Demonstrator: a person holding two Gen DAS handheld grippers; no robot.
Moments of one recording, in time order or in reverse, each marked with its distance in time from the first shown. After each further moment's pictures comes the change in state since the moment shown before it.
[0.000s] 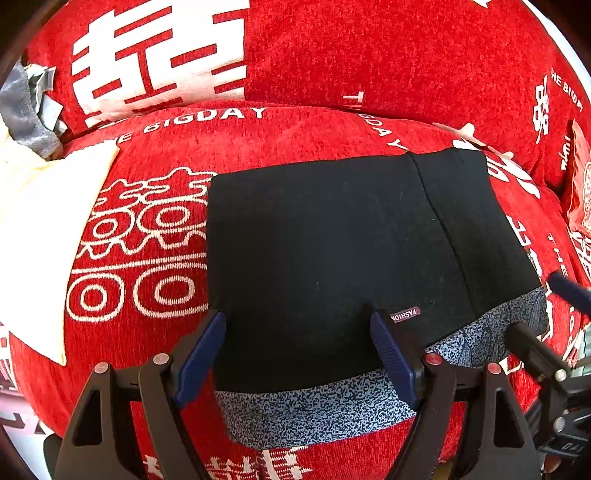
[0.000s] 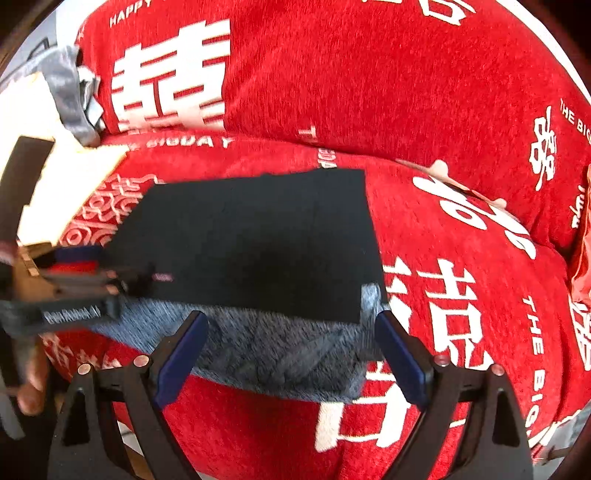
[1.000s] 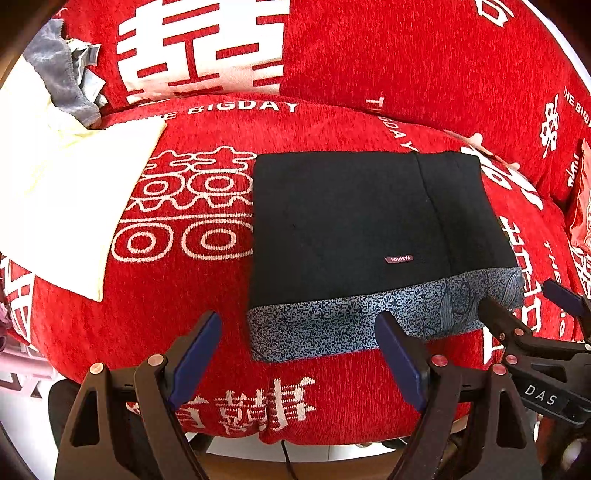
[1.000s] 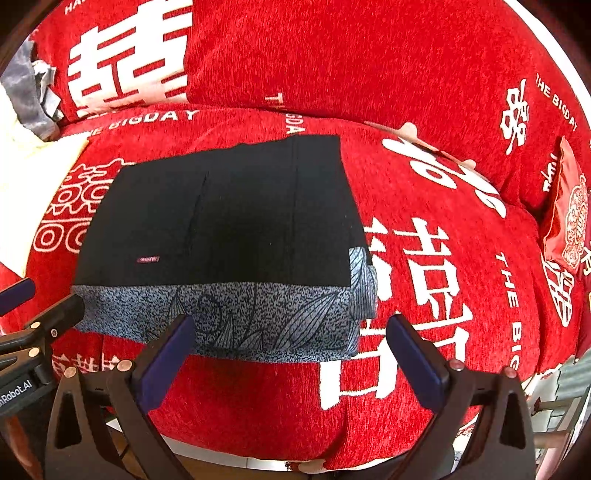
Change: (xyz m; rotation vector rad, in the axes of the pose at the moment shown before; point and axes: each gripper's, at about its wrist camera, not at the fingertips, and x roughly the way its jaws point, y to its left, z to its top) left arm -0.052 0.010 -0.027 -0.082 0.024 0.043; right arm -0.004 0.016 0.000 0.082 0.152 -0.178
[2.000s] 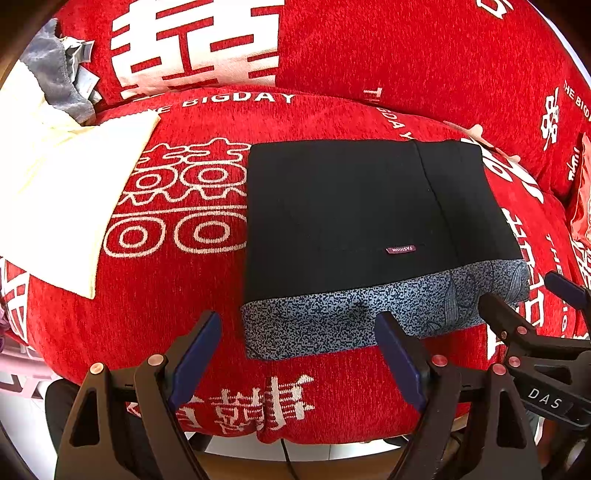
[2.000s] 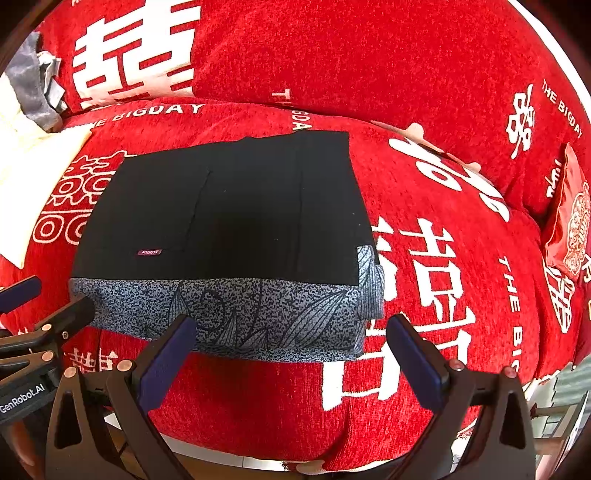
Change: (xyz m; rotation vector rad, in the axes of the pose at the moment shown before) left arm 0.009 -0.002 -0.004 0.009 0.020 -0.003; right arm 0.003 0.006 0.000 -0.024 0.005 -0.001
